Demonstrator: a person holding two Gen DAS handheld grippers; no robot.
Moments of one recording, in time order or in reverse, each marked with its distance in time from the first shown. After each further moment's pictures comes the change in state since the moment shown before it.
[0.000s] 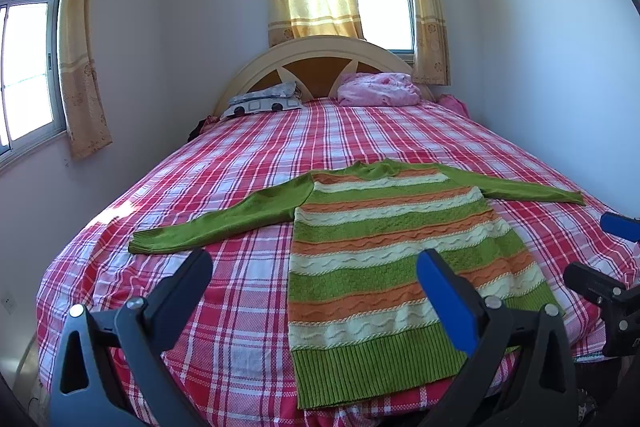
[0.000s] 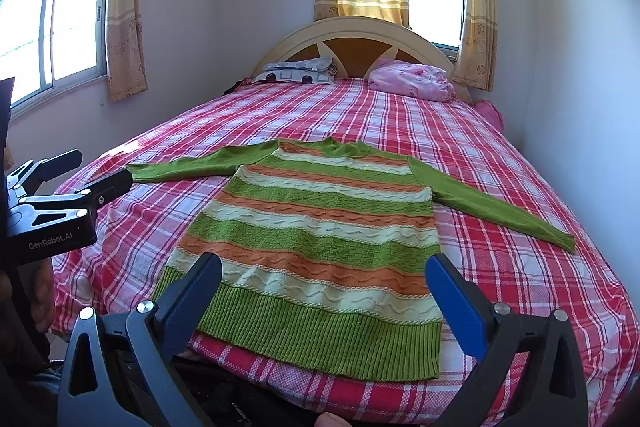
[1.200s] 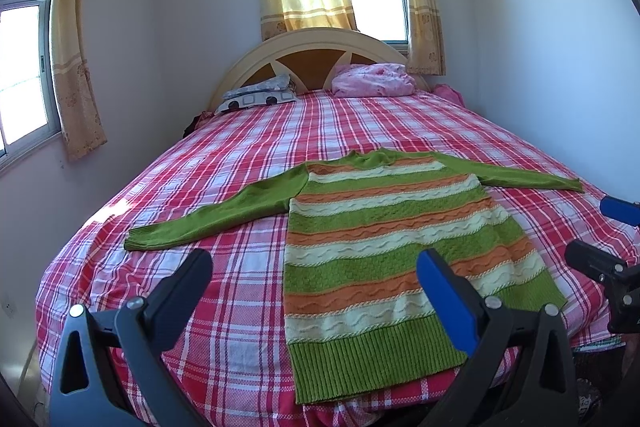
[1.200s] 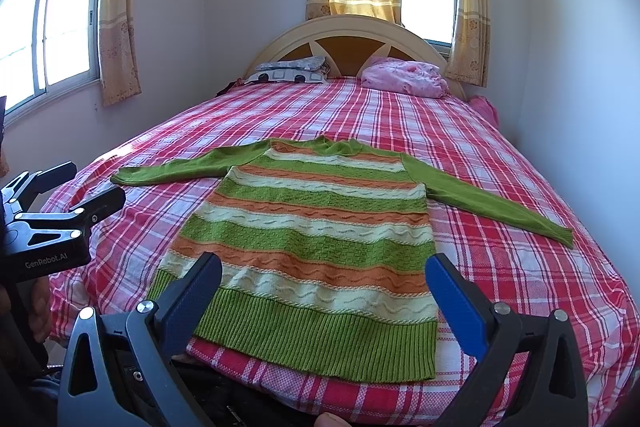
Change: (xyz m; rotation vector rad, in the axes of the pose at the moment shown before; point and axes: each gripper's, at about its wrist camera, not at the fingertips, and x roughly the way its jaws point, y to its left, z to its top) left arm 0.005 -0.006 -0.008 0.023 0.029 -0.007; right arm 0.004 -0.004 0.001 0.012 0.010 -0.016
